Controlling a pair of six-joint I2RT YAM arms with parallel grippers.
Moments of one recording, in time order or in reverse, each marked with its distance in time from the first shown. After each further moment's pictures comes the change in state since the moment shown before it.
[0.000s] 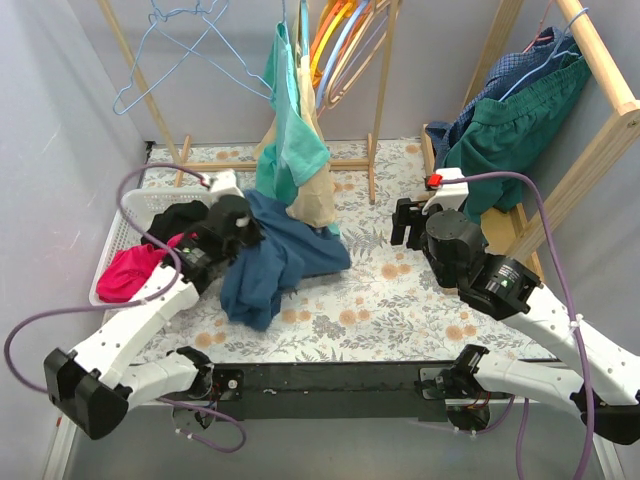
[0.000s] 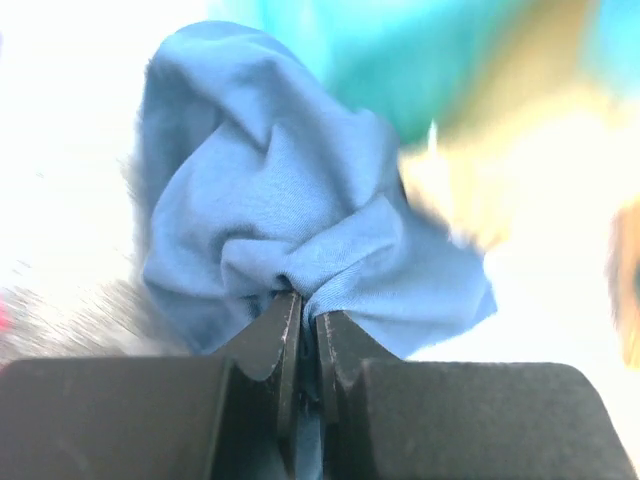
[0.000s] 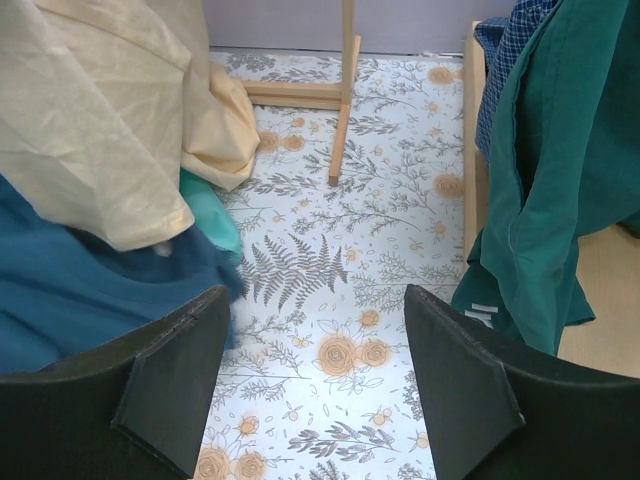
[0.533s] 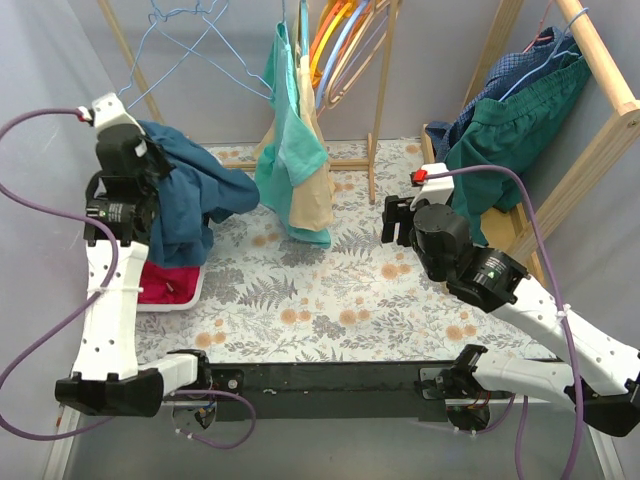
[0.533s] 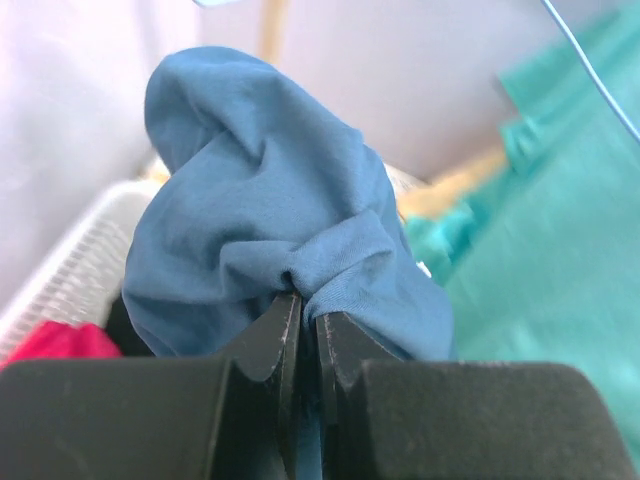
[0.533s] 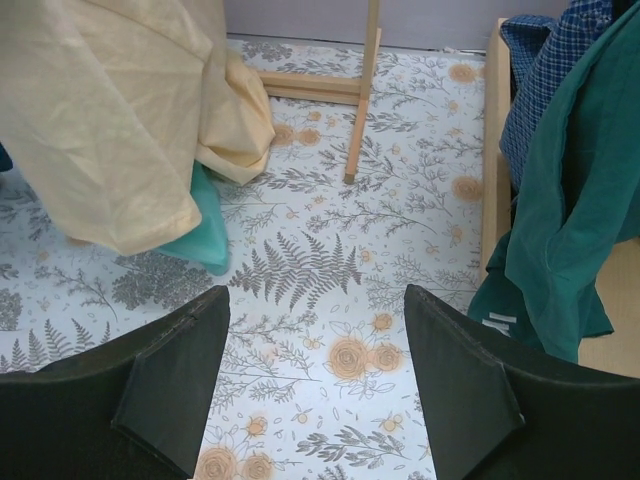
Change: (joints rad) left arm 0.568 0.076 0.566 -0.153 0.061 0.275; right arm 0.000 0.063 0.019 0.019 -0.037 -0.013
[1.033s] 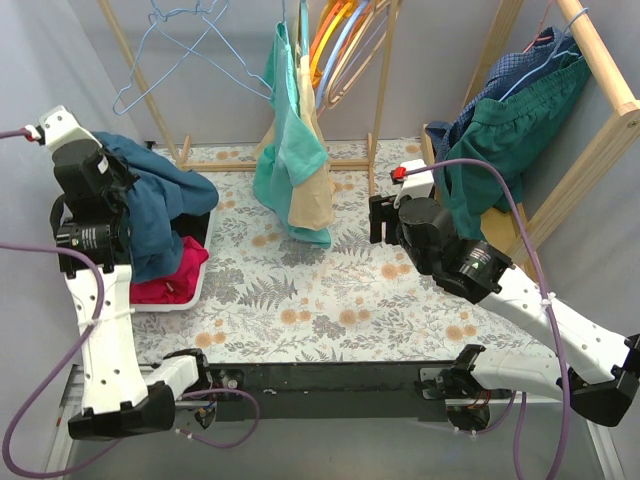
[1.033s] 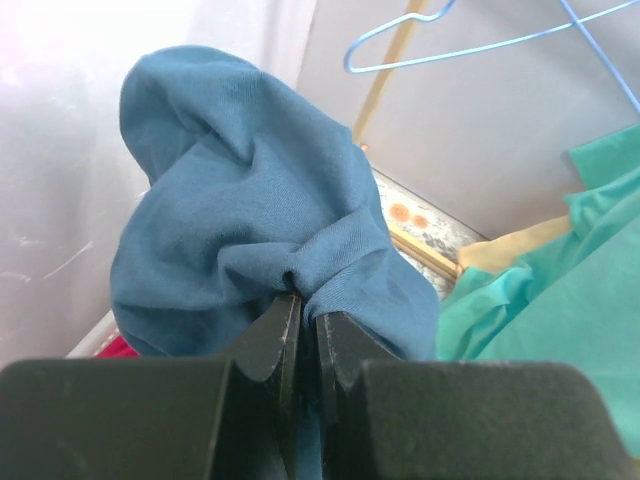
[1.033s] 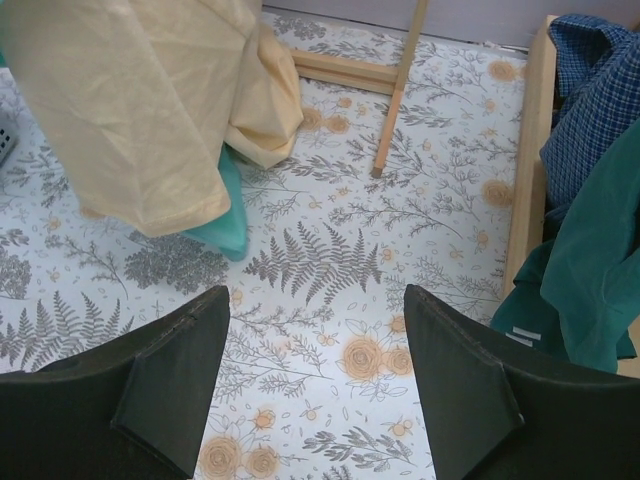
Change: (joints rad) left arm 0.231 -0.061 0.072 -0.065 0.033 0.040; right arm 0.000 0.085 0.039 0.014 -0.075 -0.034
